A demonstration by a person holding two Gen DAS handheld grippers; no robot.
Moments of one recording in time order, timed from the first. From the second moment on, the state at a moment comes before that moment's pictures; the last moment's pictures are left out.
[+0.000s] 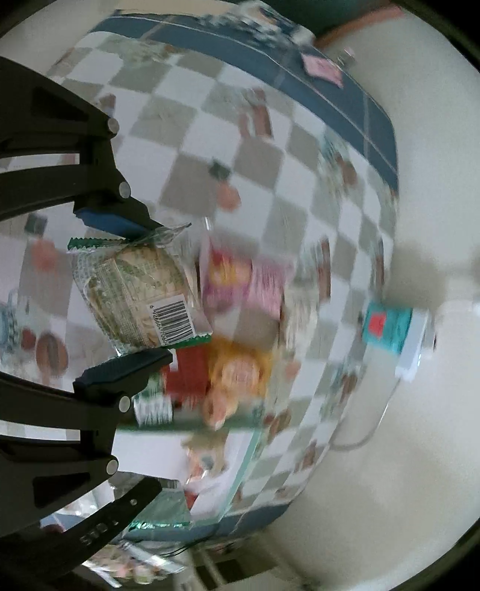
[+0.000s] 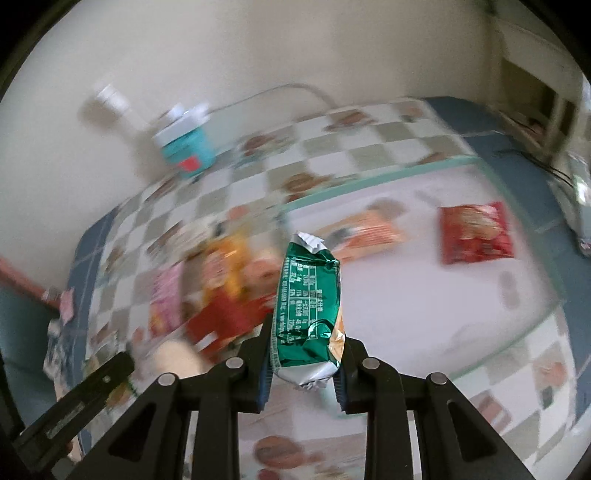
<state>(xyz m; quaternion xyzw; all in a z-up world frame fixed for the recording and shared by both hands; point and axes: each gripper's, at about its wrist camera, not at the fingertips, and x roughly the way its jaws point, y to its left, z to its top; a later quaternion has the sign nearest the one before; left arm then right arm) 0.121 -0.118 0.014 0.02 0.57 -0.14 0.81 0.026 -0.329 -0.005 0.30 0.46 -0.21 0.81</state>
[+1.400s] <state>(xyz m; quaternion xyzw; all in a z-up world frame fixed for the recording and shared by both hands) 0.142 -0.171 0.006 0.11 0.51 -0.05 0.85 -0.015 -0.425 -0.028 0.28 0.46 -0.35 0.77</state>
